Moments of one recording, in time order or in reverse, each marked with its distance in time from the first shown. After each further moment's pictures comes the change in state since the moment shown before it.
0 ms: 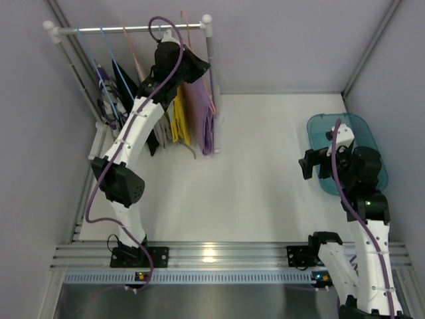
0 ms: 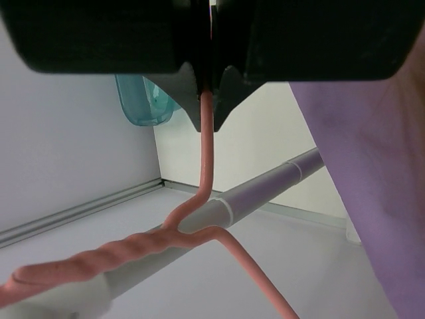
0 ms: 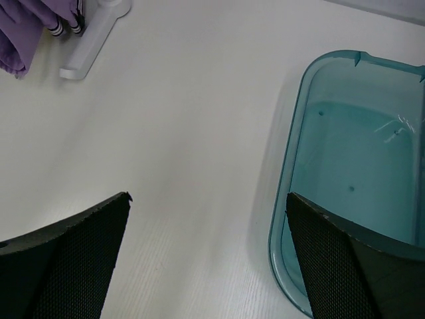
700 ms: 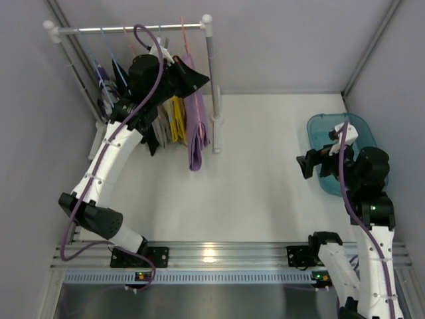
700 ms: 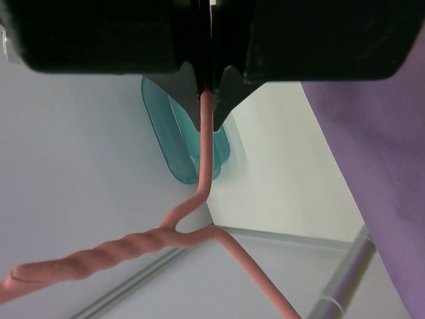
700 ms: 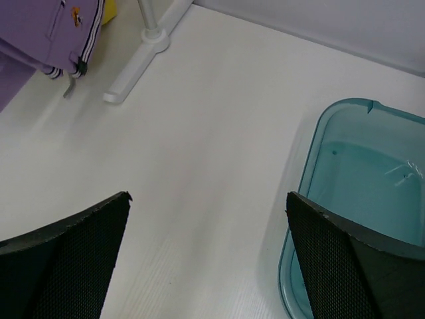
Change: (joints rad) left arm -0.026 -0.348 -0.247 -0.002 0.173 0.033; right arm 0.000 -0.006 0.069 0.014 -0.103 0.003
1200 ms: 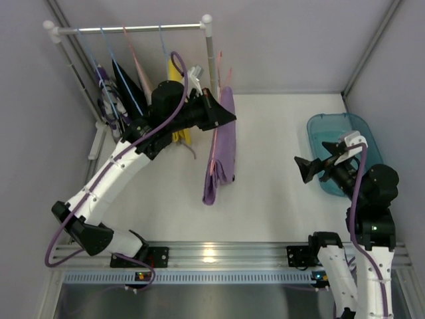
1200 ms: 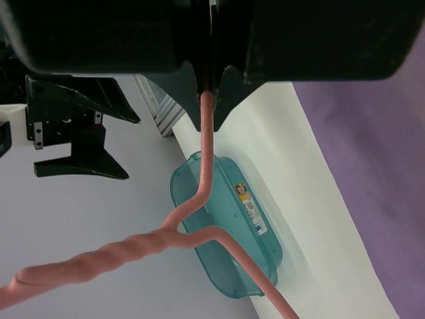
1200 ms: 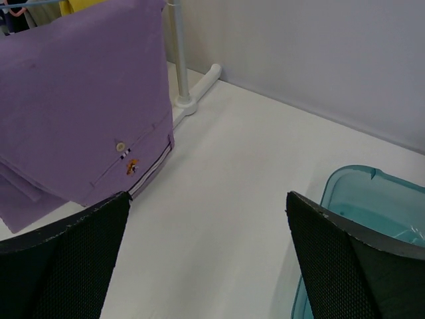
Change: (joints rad) left arm -0.233 -0.166 -0.234 -0.050 0.085 0.006; right arm 0.001 -0.169 -0.036 0.146 -0.114 0.084
